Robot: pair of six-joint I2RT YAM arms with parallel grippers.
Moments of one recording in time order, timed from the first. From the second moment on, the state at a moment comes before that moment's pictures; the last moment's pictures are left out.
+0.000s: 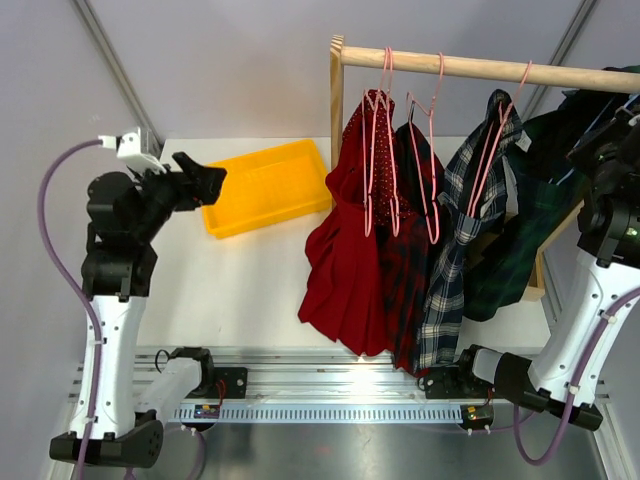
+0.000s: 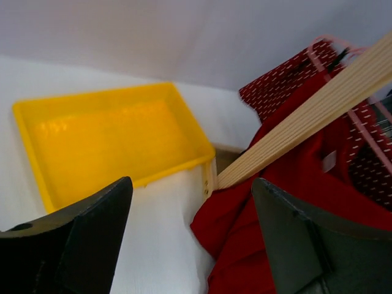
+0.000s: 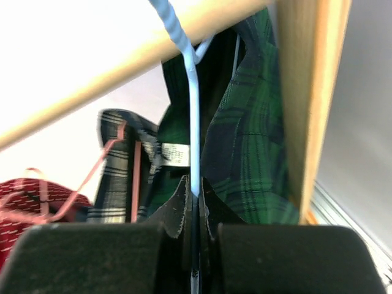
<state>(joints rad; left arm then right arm) -0.03 0.88 1.20 -0.48 0.26 -0.39 -0.34 1.22 1.99 -0.95 0.12 0.34</state>
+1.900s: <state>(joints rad) -1.58 1.62 1.75 -0.19 -0.13 -0.24 -0.28 0.85 2.03 -1.20 -0.04 0.56</state>
